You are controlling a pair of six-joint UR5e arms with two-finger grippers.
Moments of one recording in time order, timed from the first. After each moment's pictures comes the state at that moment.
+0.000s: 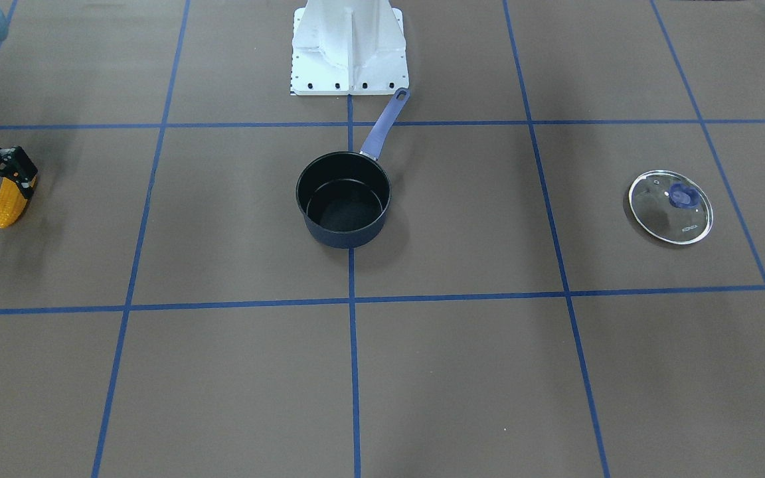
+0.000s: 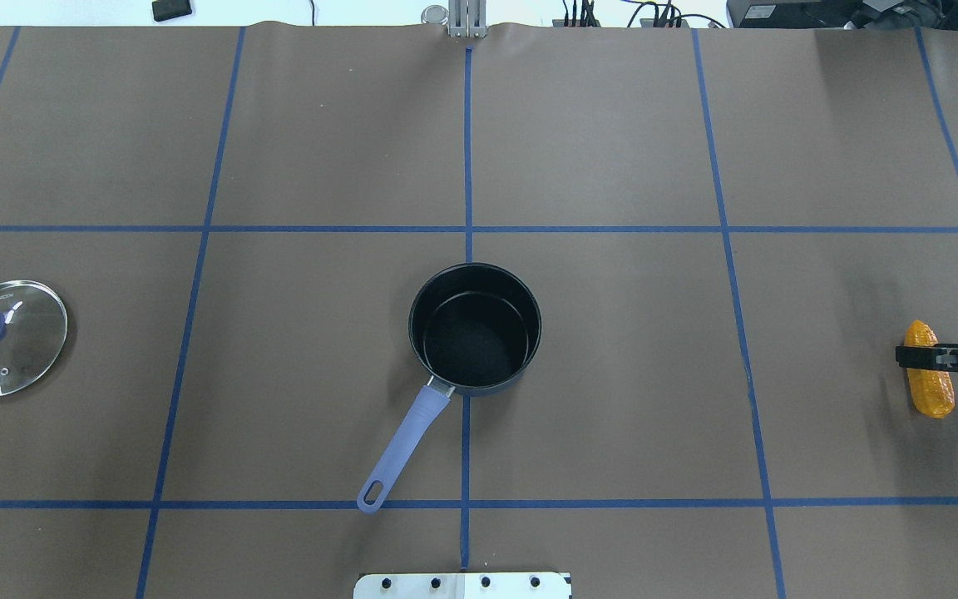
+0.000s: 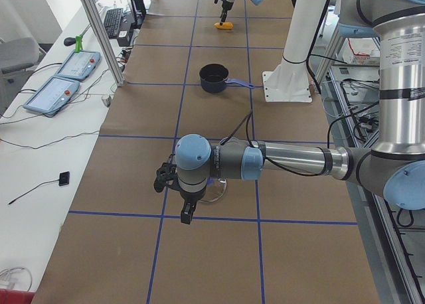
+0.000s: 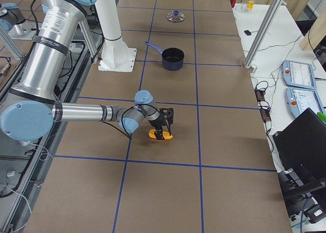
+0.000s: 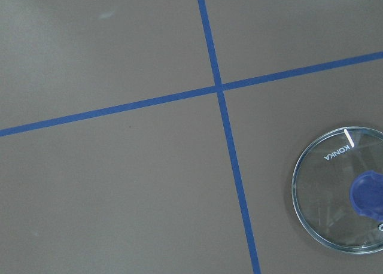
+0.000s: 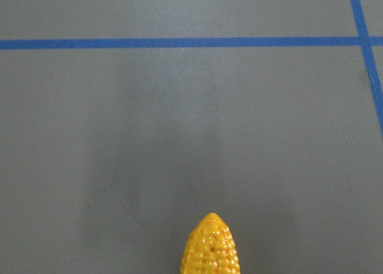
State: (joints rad) left arm -1.65 -1.47 -1.77 -1.53 -2.34 0.22; right arm 0.72 -1.95 1.76 -0.63 1.71 1.07
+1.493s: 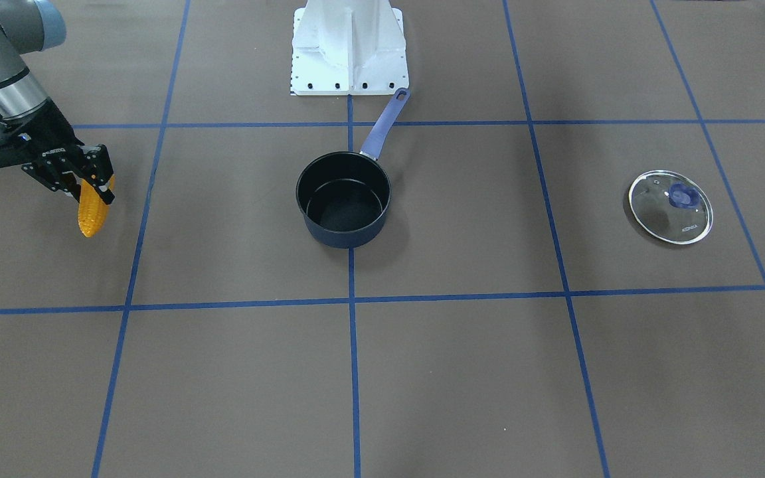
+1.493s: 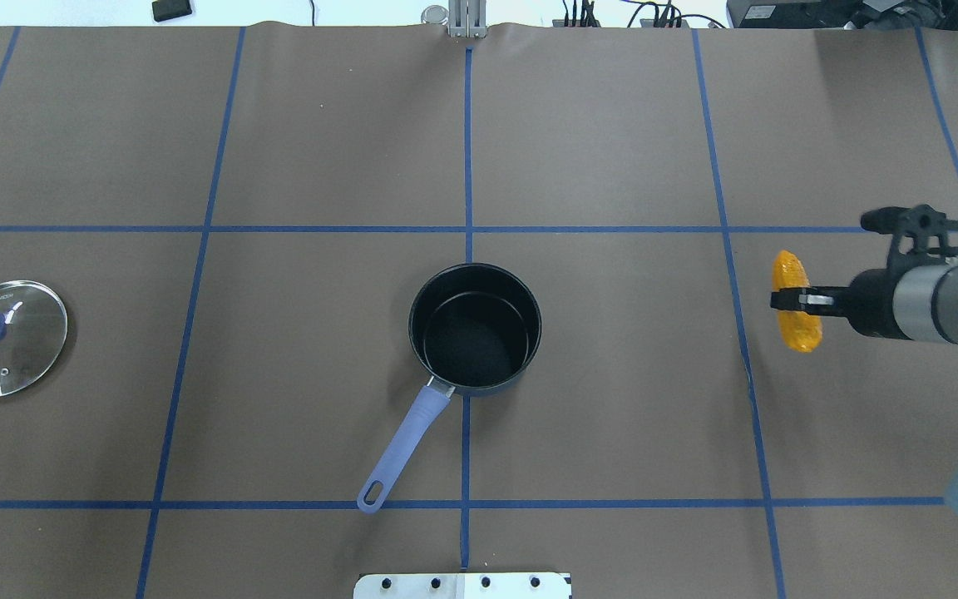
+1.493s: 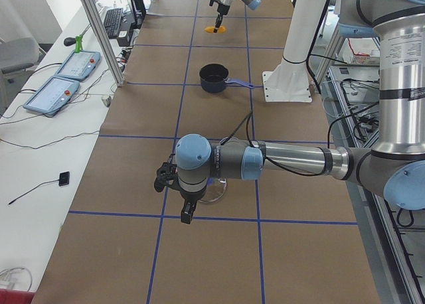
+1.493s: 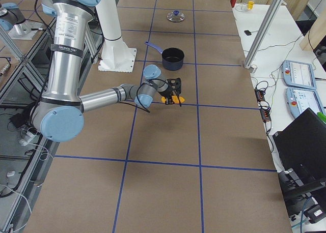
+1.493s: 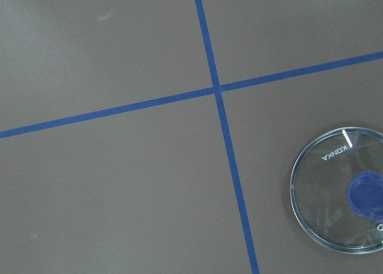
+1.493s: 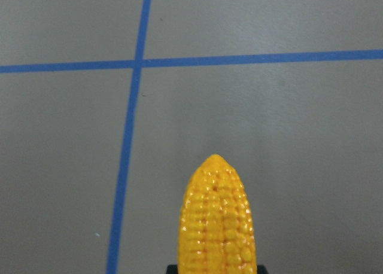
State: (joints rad) left arm -1.64 -1.46 -1.76 -1.53 -2.34 0.22; right arm 0.71 -1.66 1.94 -0.84 1.80 1.21
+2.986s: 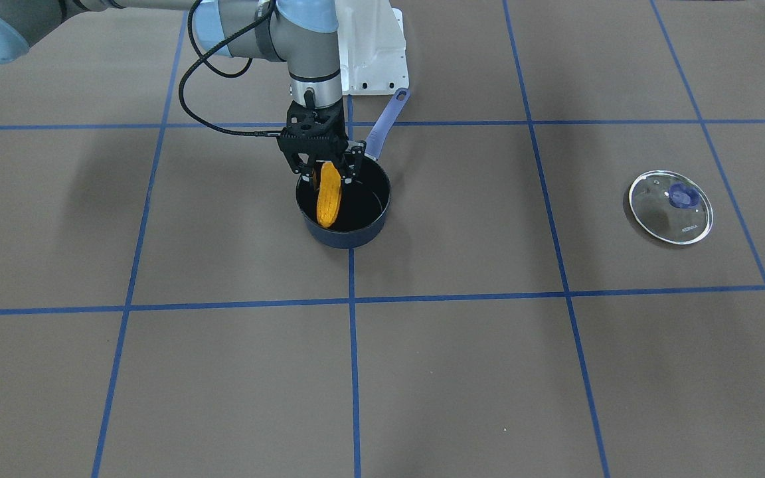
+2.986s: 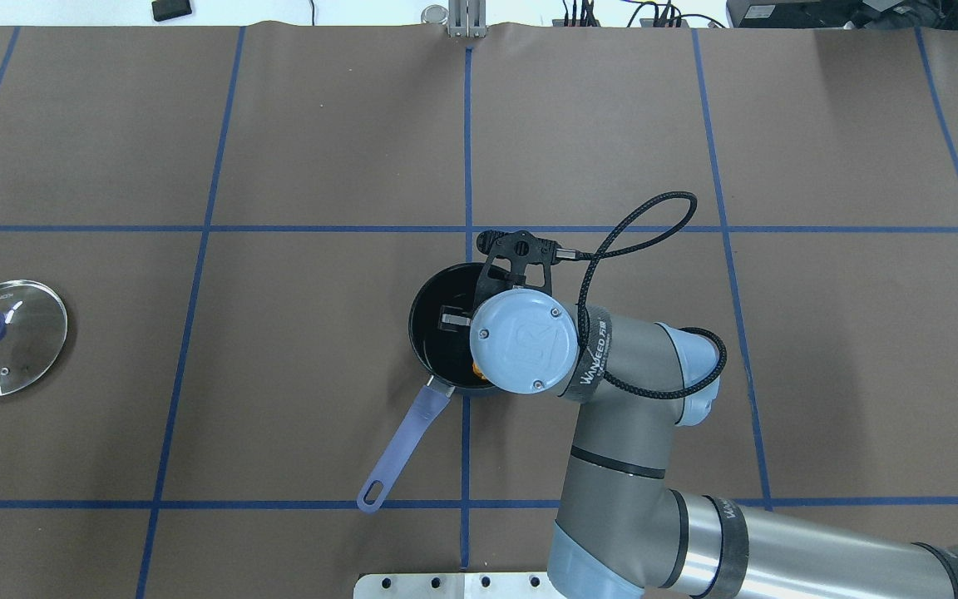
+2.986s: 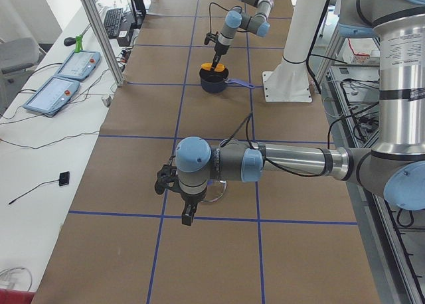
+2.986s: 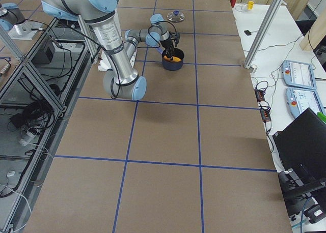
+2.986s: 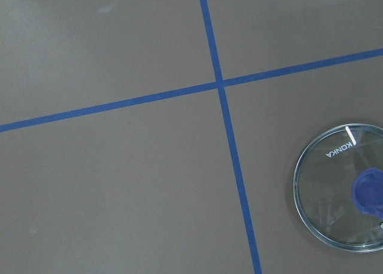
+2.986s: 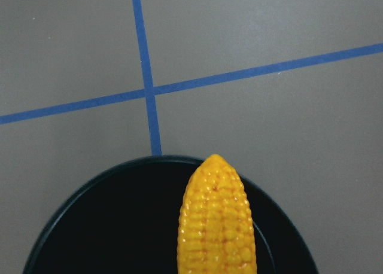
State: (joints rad) left arm -1.64 -1.46 -1.76 -1.53 -2.34 0.22; right arm 0.35 -0.90 1.74 -1.56 1.46 1.49
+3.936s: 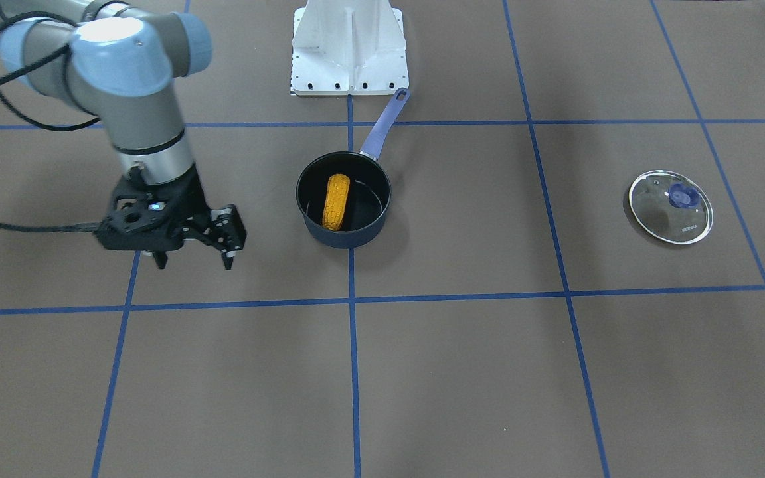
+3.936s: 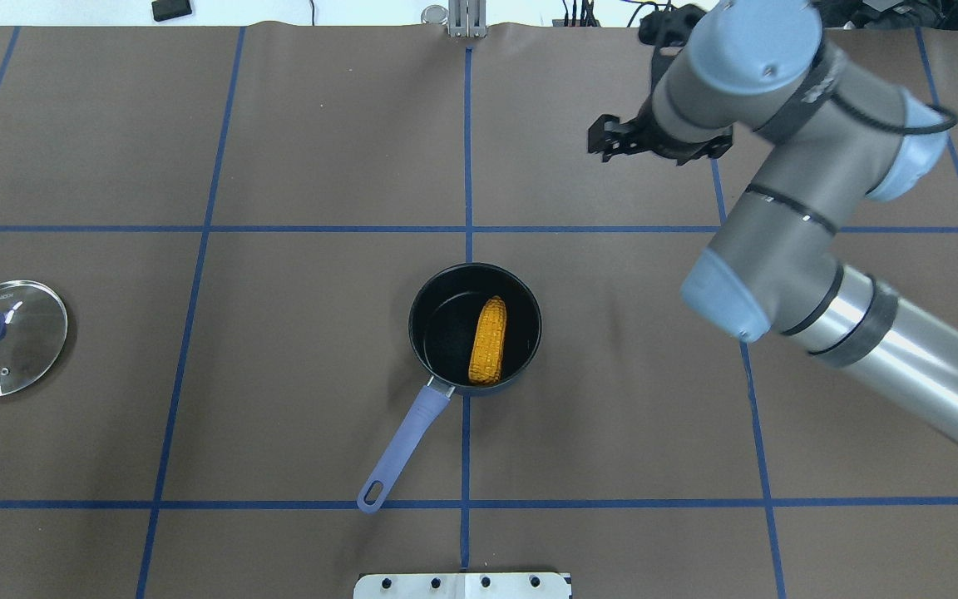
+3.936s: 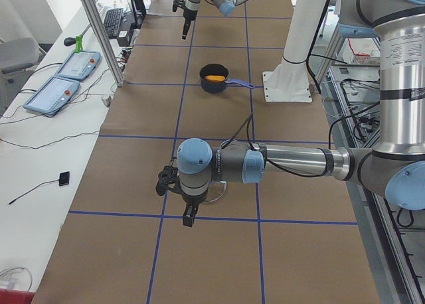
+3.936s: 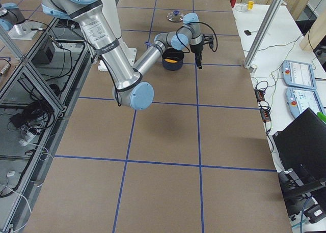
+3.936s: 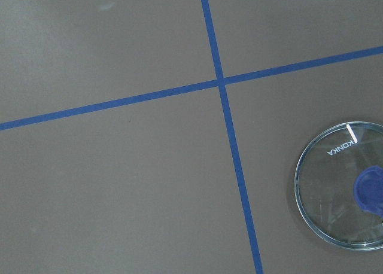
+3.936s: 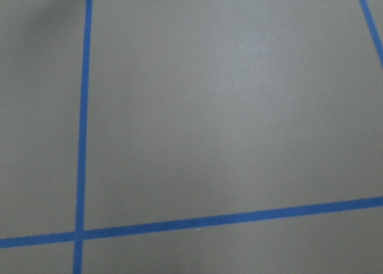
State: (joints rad) left arm -1.64 -1.45 -1.75 -1.54 -2.34 0.23; right arm 0.89 -1.00 1.74 -1.56 1.89 0.95
